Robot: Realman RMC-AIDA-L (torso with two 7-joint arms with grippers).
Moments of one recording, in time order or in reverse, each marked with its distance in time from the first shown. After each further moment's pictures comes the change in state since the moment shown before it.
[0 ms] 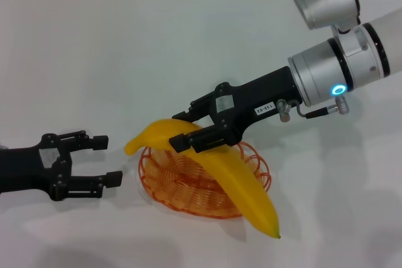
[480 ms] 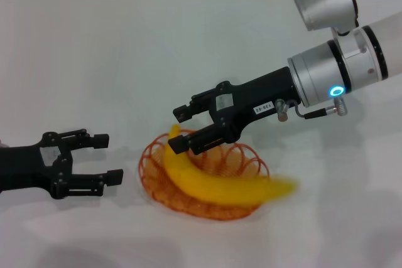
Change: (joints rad) left arm -0.004 0.000 0.000 0.000 -0.002 -0.001 -0.007; right arm -0.007 0.000 -0.006 0.015 0.018 0.031 -0.008
